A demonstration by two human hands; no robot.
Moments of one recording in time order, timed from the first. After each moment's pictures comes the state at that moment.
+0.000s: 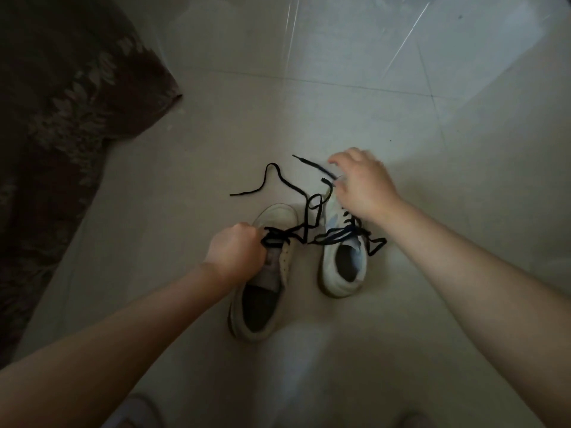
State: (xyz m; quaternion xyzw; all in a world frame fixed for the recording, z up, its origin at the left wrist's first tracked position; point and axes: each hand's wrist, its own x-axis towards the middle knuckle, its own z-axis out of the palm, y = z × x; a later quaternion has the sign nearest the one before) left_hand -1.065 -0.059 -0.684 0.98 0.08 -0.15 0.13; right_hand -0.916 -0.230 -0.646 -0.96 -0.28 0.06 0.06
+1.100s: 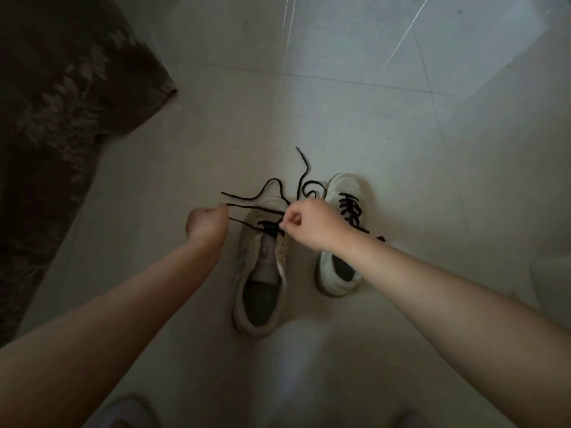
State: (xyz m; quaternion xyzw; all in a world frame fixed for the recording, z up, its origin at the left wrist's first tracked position) left_hand -1.041 -0.032 -0.710 0.64 0.53 -0.02 0.56; right_hand -0.973 -0.191 -0.670 -0.91 -0.23 0.29 0.17
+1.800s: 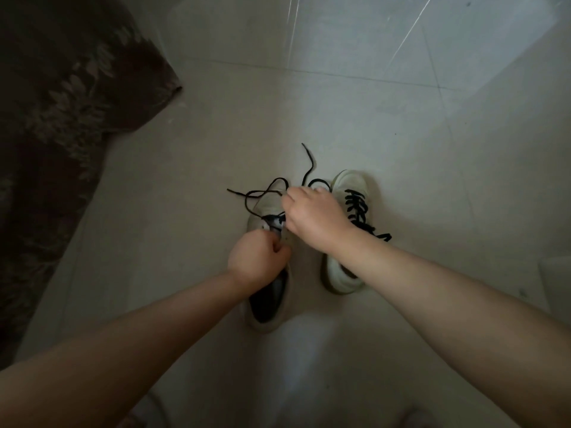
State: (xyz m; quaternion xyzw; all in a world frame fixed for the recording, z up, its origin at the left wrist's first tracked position) left_hand -1.070 -0.083 -0.708 0.91 0.15 -0.12 0.38; right_hand -0.975 -0.184 -0.679 -0.89 -0.46 0.05 0.03
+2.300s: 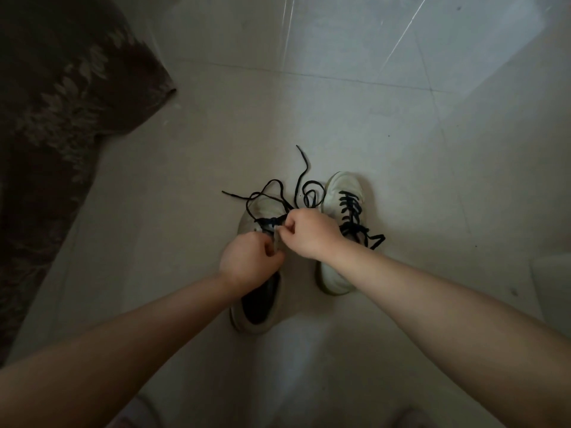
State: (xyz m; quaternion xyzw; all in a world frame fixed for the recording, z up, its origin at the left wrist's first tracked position) left_hand -1.071 -0.079 -0.712 0.91 0.15 -0.13 0.36; right_hand -0.989 -0.188 -0.685 -0.93 -0.22 0.26 0.11
